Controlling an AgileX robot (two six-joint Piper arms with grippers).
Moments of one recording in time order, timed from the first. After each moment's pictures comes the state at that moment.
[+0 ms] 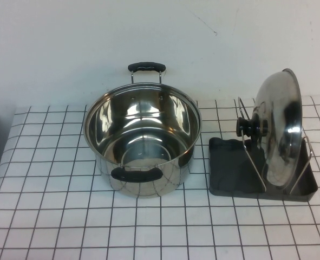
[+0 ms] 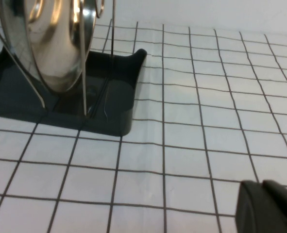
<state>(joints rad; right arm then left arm) 0.01 -0.01 0.02 -0.03 0.44 -0.07 -0.01 -0.01 0.02 0.04 0.37 -0.17</state>
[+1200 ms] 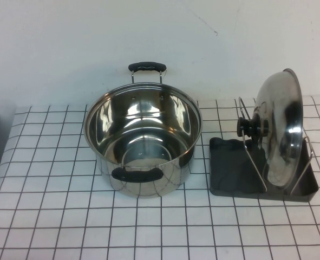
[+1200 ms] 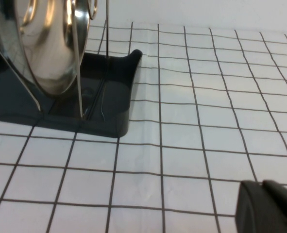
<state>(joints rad) 0.01 -0.01 0.02 -0.05 0.44 -0.04 -0.01 -0.01 0.02 0.05 0.37 -0.17</state>
